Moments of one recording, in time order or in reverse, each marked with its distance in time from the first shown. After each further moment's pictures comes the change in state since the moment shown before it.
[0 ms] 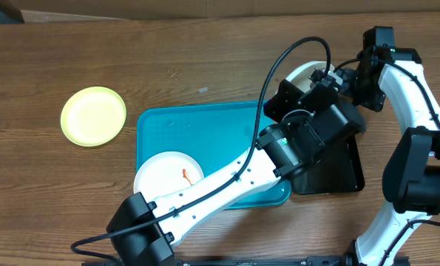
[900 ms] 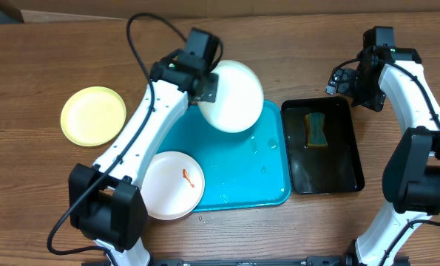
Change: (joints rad) left arm 0.620 -0.003 -0.043 -0.309 0.792 -0.232; right arm 0.000 0.000 0.000 0.000 0.001 0.000
